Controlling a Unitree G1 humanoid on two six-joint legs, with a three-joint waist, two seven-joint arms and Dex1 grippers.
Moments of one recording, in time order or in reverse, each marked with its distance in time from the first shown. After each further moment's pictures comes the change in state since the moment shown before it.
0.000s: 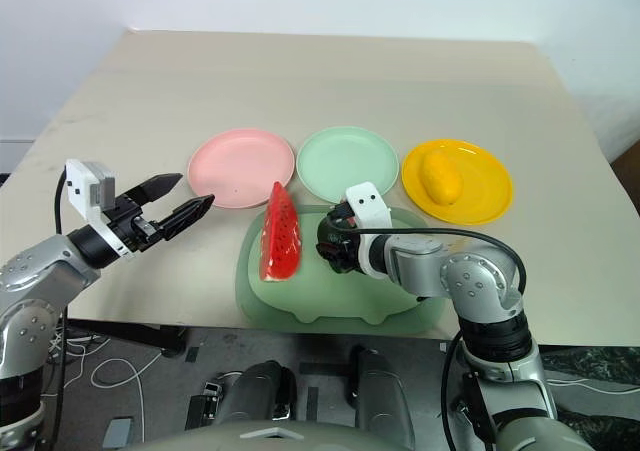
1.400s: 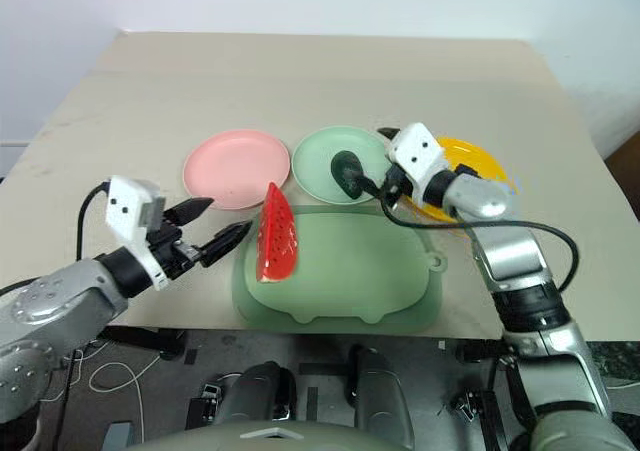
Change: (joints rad) left arm -0.022 0.007 -0.092 -0.403 -0.300 0.372 0.577; right arm 0.005 -0.246 0.040 0.339 -0.827 -1.204 0.917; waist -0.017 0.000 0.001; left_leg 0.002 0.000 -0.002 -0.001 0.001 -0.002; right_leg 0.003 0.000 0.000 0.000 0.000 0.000
